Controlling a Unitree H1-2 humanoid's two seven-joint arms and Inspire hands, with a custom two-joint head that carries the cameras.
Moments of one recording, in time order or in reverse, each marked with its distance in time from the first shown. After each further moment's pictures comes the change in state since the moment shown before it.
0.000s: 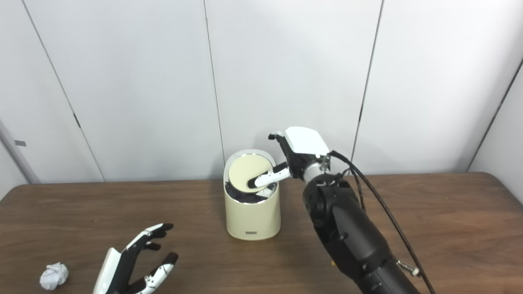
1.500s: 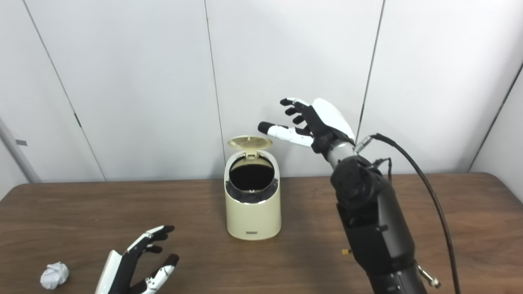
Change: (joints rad) left arm 0.011 0.000 -0.008 -0.011 -0.018 0.018 0.000; right arm 0.063 0.045 -0.314 -0.271 0.291 0.012 0.082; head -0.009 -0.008
